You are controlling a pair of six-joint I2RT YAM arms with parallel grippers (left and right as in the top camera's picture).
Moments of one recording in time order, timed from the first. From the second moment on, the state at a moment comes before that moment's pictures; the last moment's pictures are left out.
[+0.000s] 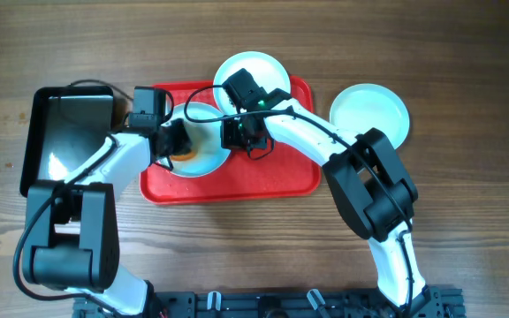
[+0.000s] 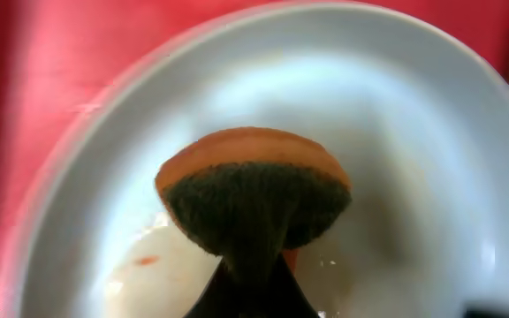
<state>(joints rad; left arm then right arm) -0.10 1.76 0.92 -0.31 0.13 -0.38 0.65 2.22 1.59 -0.62 -0.31 0.67</state>
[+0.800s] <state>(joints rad) -0.10 1.76 0.93 -0.35 0.02 -0.63 0.65 2.22 1.59 -0.62 -0.31 0.65</state>
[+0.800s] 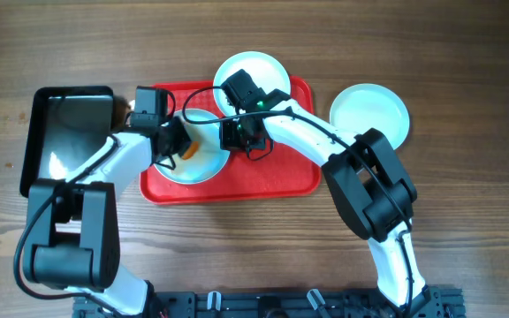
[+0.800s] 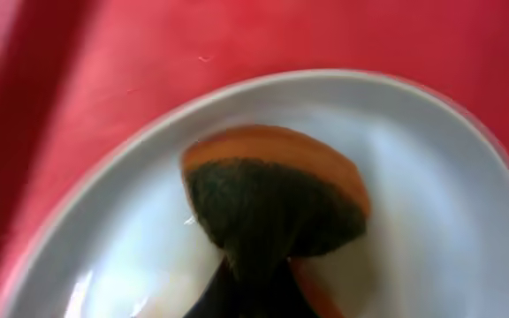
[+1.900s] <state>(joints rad) -0.10 1.74 0.95 -0.62 0.19 -0.58 0.65 2.22 1.59 -0.62 -0.31 0.64</state>
